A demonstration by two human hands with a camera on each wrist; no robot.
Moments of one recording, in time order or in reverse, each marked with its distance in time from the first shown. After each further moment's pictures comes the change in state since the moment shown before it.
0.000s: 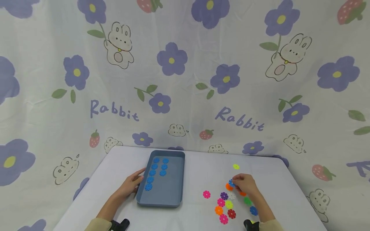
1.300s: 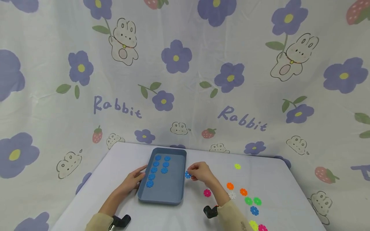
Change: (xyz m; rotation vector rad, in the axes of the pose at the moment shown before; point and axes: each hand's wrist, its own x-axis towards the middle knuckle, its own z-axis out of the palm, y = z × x) left_hand 0.004 -0.006 -0.002 -0.025 -0.001 0.003; right_hand 0.000 -0.121 0.133 0.103 -0.286 -0.223
